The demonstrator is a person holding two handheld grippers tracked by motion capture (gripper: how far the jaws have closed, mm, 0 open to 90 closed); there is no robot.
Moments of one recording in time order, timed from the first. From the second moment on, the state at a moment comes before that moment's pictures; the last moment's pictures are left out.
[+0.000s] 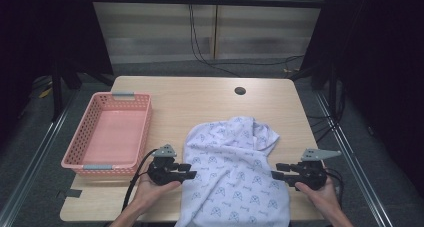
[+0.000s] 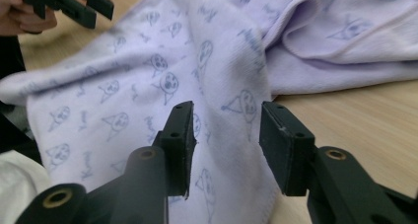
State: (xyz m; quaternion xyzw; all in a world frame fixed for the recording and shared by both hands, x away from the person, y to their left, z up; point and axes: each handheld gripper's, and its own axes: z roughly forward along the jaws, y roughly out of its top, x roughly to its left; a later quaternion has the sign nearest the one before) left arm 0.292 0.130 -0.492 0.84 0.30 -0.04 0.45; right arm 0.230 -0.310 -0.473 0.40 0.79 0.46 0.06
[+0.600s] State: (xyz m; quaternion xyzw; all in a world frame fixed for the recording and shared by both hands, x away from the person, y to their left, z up) left arm 0.233 0.174 -0.483 0.86 0.31 -0.02 0.42; right arm 0.197 -0.299 -0.468 0.35 0.80 0.48 0.01
